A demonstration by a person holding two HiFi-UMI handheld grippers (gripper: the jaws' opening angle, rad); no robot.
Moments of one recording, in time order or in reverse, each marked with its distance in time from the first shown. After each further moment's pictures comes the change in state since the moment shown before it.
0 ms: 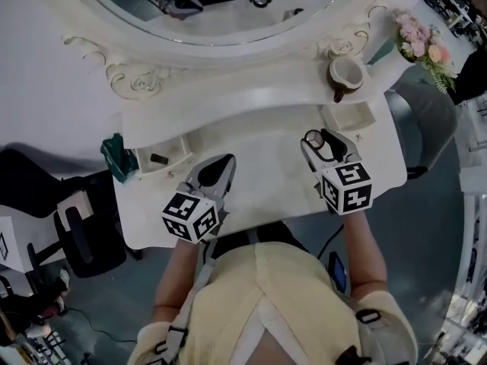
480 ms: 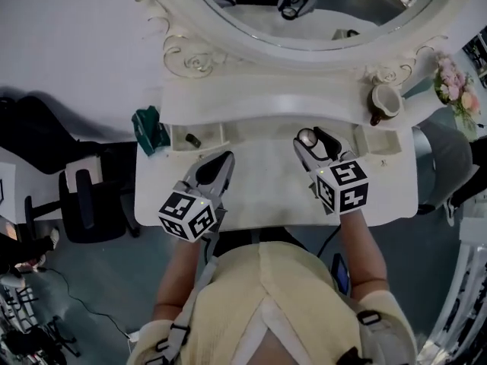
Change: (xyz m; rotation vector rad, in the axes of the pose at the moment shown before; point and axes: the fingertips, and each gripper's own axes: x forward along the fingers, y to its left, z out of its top) left arm -0.077 0.047 0.016 -0.050 -0.154 0.191; right arm 0.047 0.097 0.049 -0.133 -0.042 0.239
